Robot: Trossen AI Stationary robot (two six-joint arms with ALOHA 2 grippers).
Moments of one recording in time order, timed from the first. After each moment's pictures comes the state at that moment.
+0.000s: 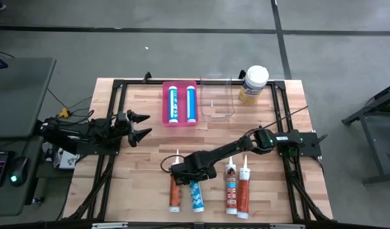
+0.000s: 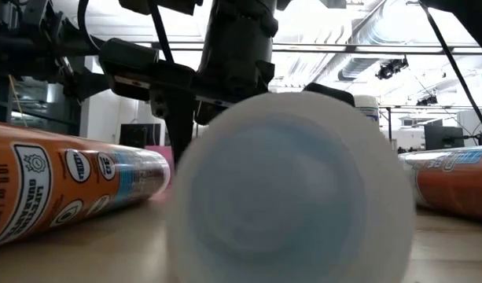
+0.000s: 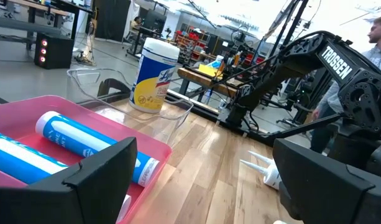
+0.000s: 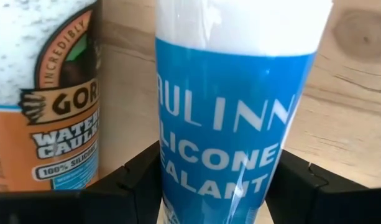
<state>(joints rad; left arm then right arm) -0.16 0.01 0.02 0.05 -0.45 -0.32 0.30 2.45 2.08 -1.01 -0.15 1.62</state>
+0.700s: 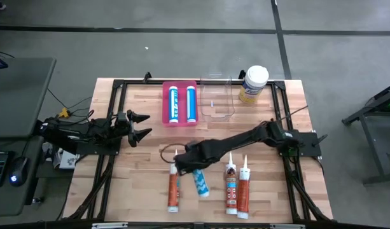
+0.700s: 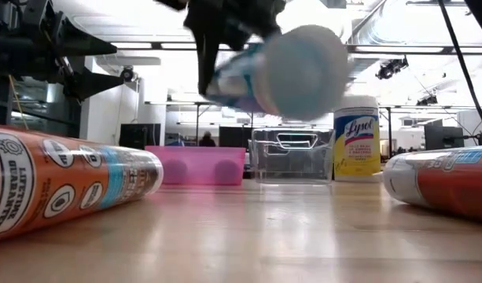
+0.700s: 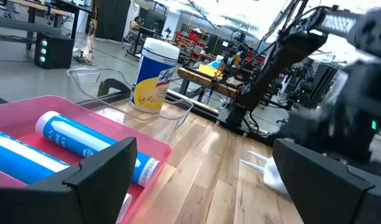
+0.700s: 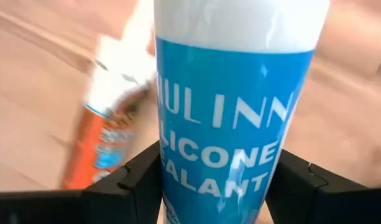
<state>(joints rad) -0.16 0.01 0.02 0.05 -0.45 -0.32 0.27 2.23 2.08 -1.13 0.08 1.43</state>
